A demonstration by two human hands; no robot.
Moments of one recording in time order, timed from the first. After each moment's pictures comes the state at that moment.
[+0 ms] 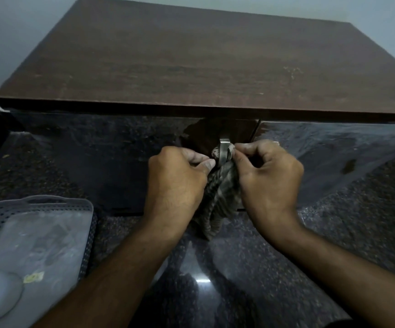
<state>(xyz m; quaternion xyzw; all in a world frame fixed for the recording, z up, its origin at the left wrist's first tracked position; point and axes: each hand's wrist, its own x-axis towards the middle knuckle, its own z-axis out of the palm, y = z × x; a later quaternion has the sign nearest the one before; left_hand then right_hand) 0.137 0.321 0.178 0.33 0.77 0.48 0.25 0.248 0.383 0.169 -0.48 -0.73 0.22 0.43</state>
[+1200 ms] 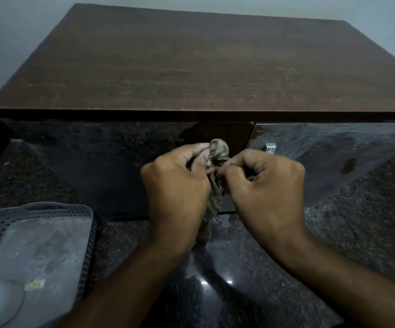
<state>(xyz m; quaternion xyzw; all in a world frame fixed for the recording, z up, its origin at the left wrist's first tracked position) 0.151 0.322 0.174 0.37 0.73 0.57 0.08 0.256 0.363 0.191 -0.42 -0.78 0.23 0.40</state>
